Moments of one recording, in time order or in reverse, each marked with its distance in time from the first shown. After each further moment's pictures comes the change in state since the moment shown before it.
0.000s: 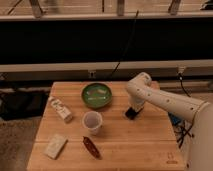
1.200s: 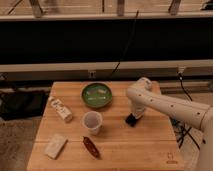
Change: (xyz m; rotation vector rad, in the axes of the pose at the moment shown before) arm -0.035 0.035 -0.002 -0.036 -0.050 0.014
